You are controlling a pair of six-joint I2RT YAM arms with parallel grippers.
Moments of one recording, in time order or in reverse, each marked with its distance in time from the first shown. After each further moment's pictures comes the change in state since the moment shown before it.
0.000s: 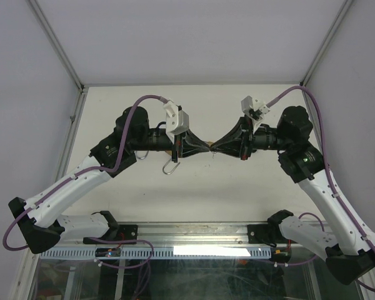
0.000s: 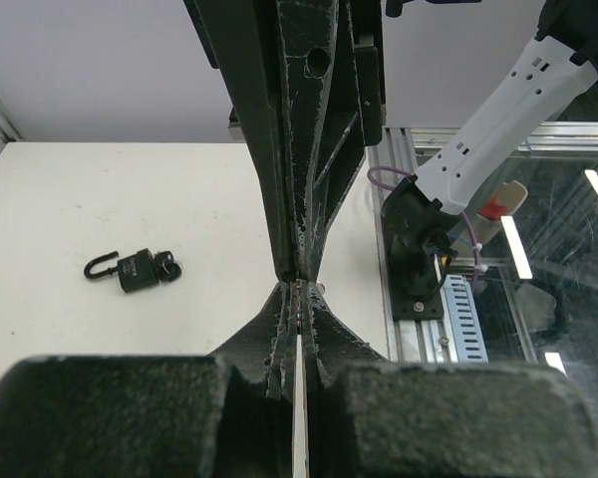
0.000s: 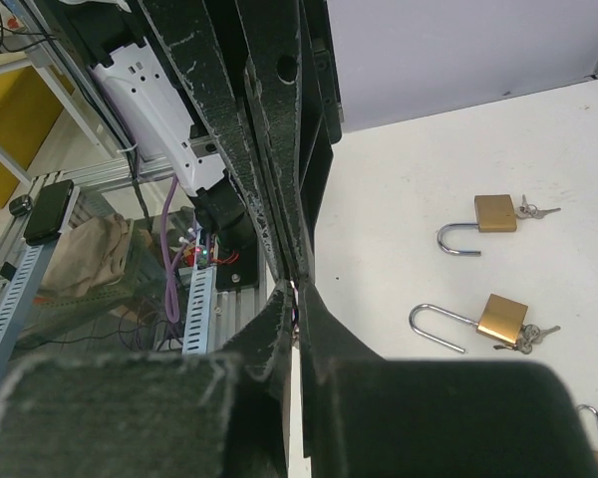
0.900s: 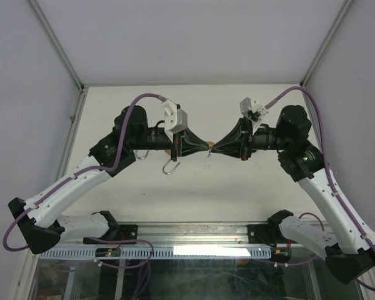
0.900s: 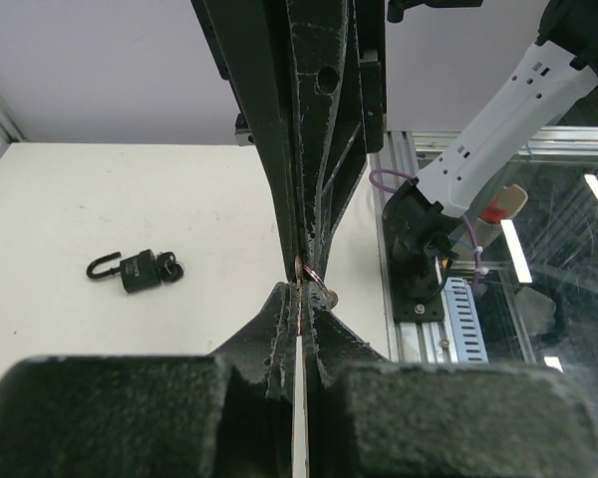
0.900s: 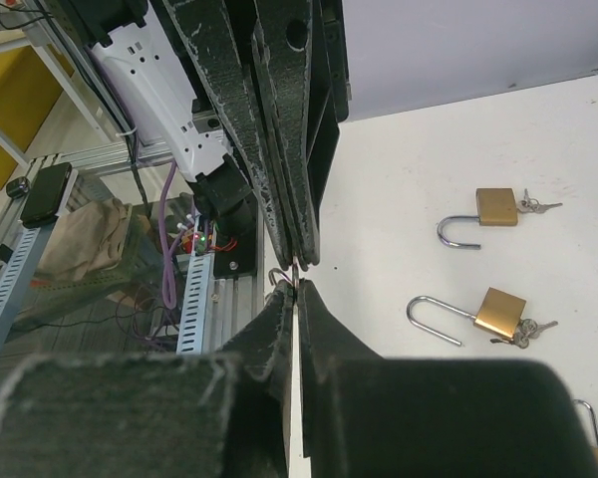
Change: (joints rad) left arm 0.002 0.000 0.000 0.006 0.010 -0.010; right arm -0.003 0.009 0.005 -0.043 -0.027 -0.060
